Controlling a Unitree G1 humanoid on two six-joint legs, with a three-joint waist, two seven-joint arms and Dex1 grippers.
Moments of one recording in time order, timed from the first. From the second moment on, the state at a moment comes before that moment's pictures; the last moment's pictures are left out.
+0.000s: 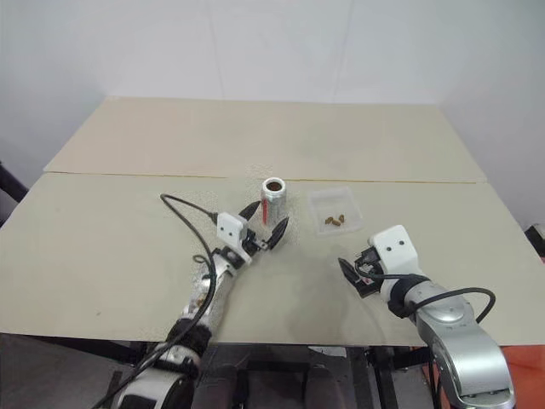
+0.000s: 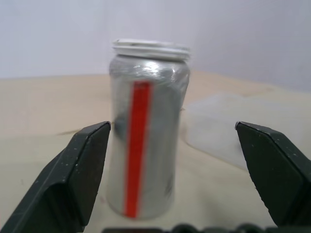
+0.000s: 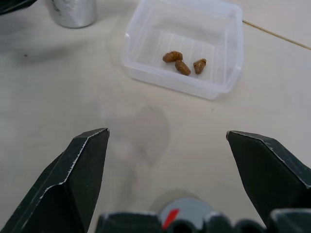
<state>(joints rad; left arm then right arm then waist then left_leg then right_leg) -0.36 -0.01 -0.05 0.44 -0.05 -0.38 -0.49 0.01 -0.58 -0.14 -0.69 0.29 0.91 0.36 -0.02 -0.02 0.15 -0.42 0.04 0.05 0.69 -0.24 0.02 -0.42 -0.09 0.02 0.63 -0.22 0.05</state>
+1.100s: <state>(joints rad) 0.02 0.78 0.23 -0.33 -0.66 0.27 -1.09 0.37 -0.95 -0.73 -0.59 0.50 0.54 1.20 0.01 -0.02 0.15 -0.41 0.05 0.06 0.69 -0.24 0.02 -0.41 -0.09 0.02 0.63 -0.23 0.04</state>
